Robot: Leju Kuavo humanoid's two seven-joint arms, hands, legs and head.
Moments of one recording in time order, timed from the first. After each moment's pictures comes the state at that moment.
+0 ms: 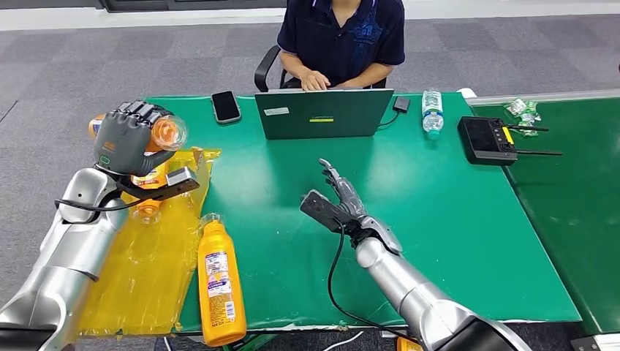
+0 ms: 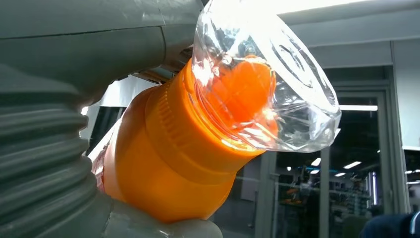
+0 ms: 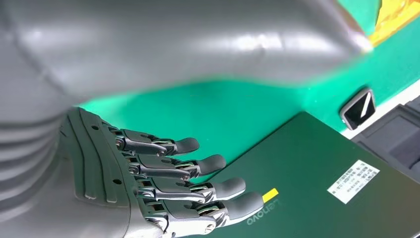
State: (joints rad) left arm -0.74 0.22 -0.26 -0.82 -1.21 0.49 -0.37; right arm -0.61 0.10 0.34 -0.61 0.61 -0.14 -0.40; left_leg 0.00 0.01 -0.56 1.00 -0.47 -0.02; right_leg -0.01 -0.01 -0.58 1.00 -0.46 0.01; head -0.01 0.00
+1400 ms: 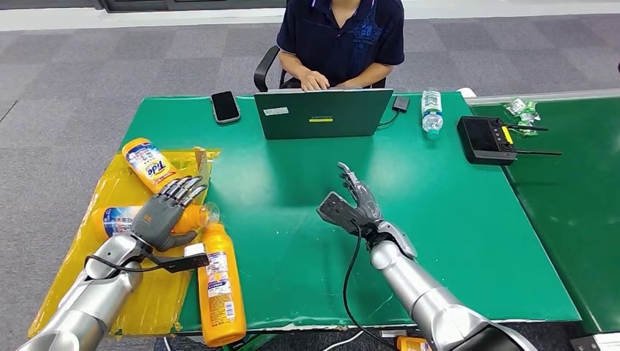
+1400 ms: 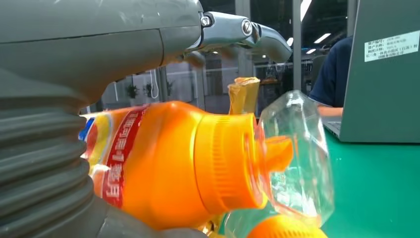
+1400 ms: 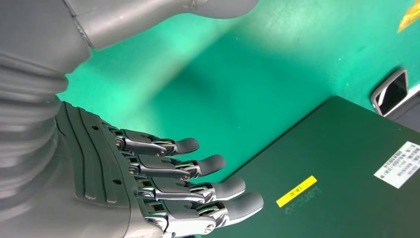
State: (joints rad) left arm -0.57 0.22 -0.30 -0.56 -1.19 0.42 -0.52; right arm -0.58 0.05 0.27 -0.61 0.61 -0.13 -0.44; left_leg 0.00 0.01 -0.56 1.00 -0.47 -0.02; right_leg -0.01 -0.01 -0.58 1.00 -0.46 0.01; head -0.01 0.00
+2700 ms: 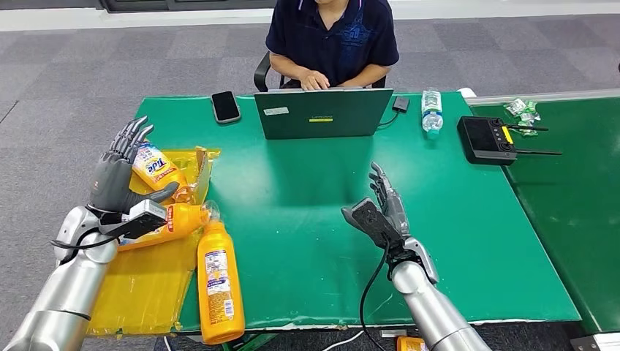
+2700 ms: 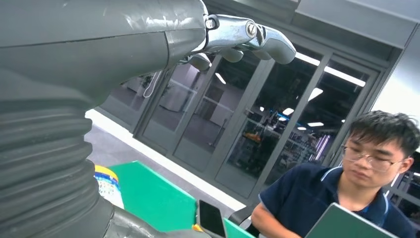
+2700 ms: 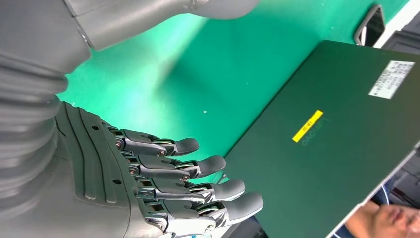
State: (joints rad) left arm -0.52 0.24 -0.16 -1.01 -0.75 0.21 -0.63; right arm -0.31 -0.02 0.14 -1.06 0.61 -0.16 -0.35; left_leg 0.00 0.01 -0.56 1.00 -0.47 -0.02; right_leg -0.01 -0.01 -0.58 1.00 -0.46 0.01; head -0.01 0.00
